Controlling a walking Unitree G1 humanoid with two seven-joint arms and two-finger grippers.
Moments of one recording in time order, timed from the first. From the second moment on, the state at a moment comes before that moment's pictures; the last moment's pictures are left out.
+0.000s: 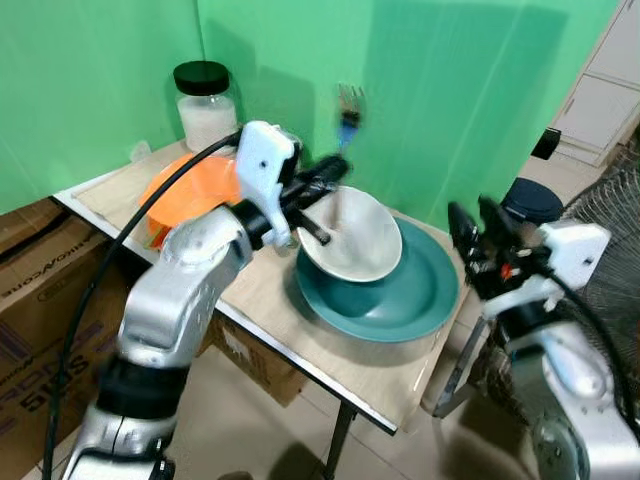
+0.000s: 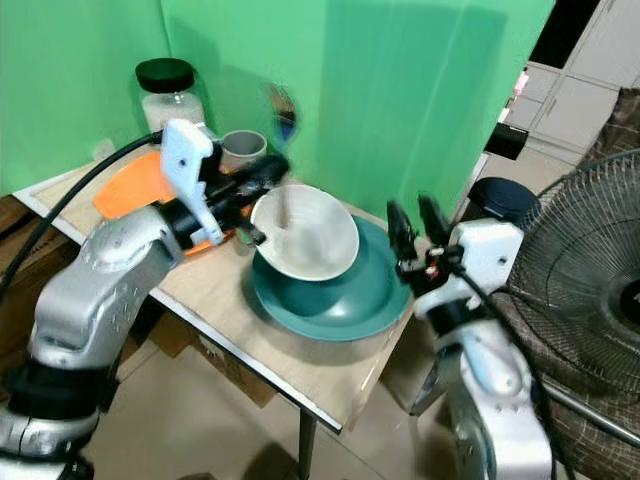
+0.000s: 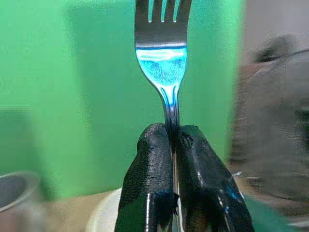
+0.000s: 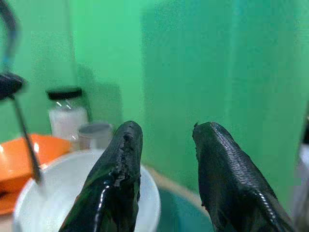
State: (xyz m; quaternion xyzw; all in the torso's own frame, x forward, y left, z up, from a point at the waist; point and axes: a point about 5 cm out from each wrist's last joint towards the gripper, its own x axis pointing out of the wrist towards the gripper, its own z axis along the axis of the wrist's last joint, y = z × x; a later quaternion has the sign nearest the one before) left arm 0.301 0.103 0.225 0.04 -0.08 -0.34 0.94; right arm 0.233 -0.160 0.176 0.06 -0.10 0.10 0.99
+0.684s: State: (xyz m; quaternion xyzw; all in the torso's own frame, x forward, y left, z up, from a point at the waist) left arm 0.271 0.138 0.229 0.06 -0.16 -0.12 0.98; right arm 0.241 -0.172 0.184 0.05 -0.10 0.05 0.99
